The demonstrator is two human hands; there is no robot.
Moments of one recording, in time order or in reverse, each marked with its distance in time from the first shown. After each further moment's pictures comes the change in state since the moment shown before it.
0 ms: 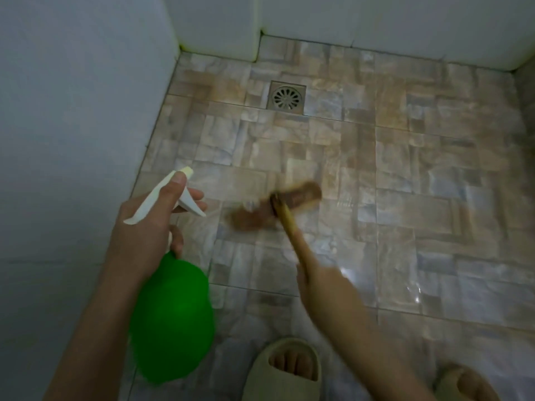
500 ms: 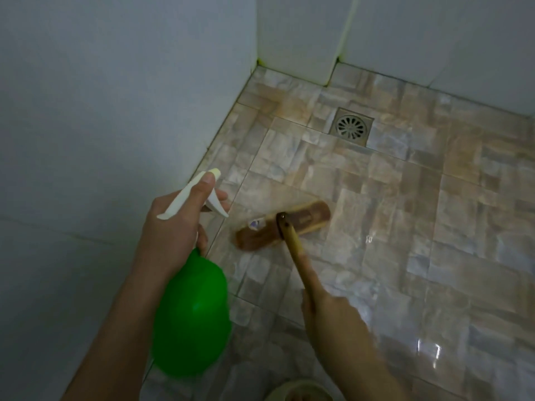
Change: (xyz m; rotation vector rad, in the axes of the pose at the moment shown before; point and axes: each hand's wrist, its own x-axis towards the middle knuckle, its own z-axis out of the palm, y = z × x) left_hand 0.013 -0.011 -0.034 -0.060 0.179 -0.060; right_hand 0.023 -0.044 0.003 -0.207 0.081 -0.191
